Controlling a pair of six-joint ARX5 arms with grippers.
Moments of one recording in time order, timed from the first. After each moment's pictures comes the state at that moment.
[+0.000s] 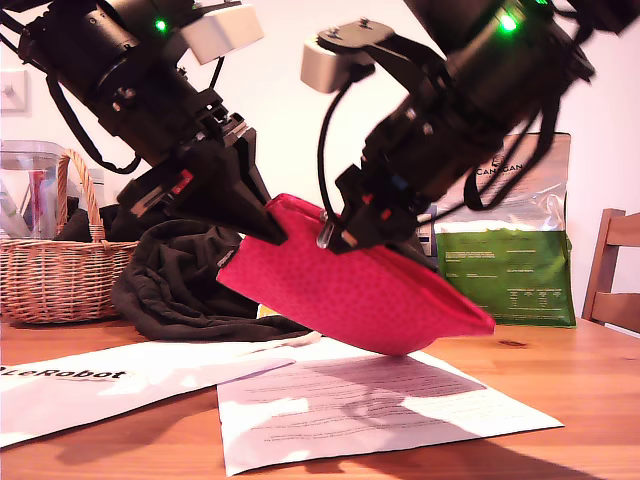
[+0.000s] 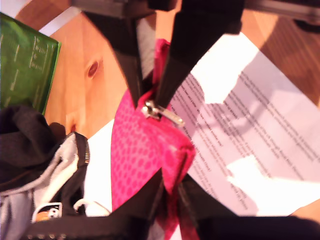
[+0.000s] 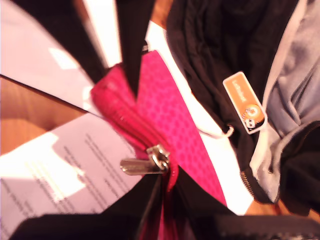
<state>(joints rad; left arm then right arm) -0.56 1.56 1.03 -0.33 0.47 1.20 0.74 1.49 0.78 0.11 0.06 -0.61</state>
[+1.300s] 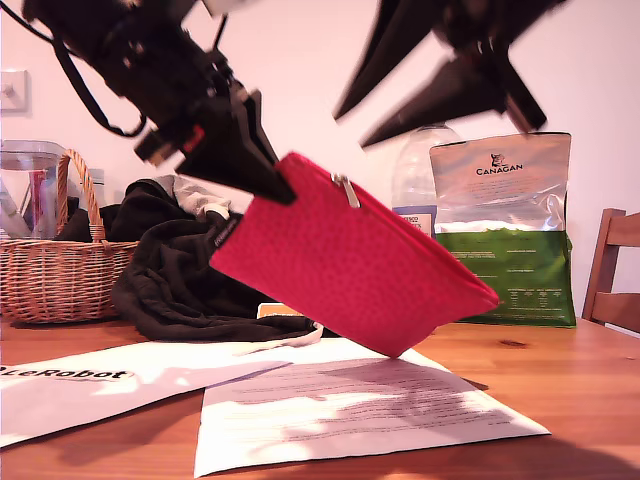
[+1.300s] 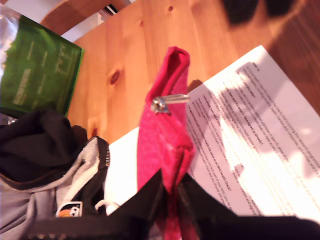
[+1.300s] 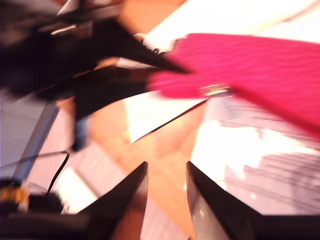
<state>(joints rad) -0.57 1.50 1.08 -0.36 0.45 1.13 0.59 1.25 0.93 -0.40 -0.44 0.45</state>
